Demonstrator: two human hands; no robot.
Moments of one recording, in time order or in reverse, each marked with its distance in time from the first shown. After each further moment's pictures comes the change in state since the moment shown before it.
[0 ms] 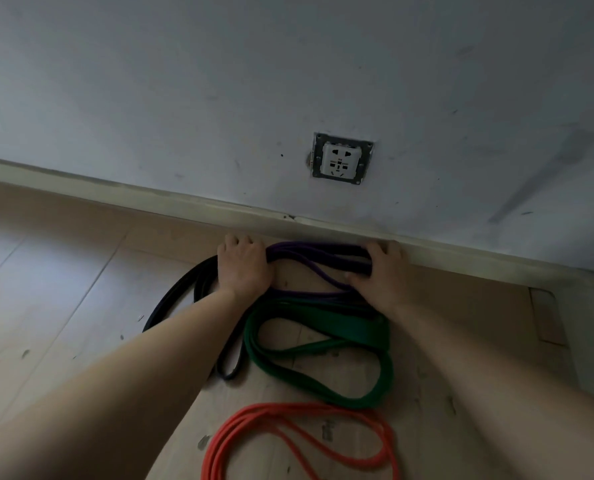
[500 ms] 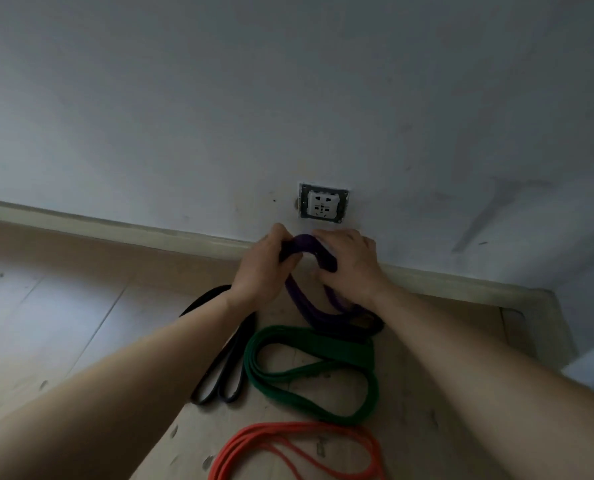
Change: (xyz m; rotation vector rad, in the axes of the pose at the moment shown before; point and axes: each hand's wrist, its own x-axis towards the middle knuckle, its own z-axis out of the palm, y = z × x) left_hand -0.018 0.032 -0.095 -0.715 0.123 0.259; right_hand 0.005 -0.082 -0.077 0.032 -0.041 -0.359
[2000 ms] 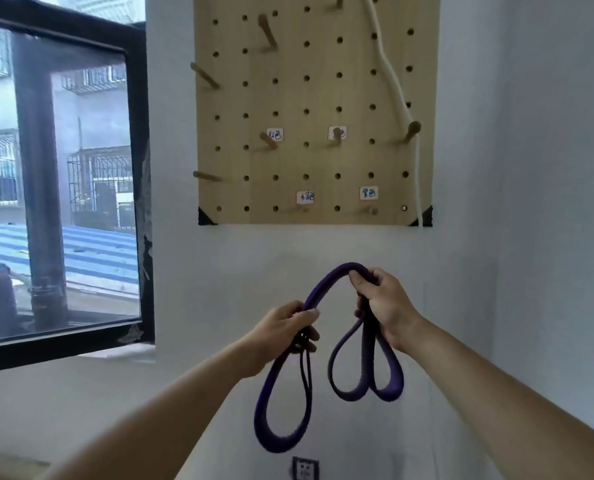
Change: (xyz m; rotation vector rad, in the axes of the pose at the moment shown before) left_hand -0.147 0.440 -0.384 -0.514 -0.085 0.211; right_hand -0.177 -0.314 -0.514 0.964 0.519 -0.170
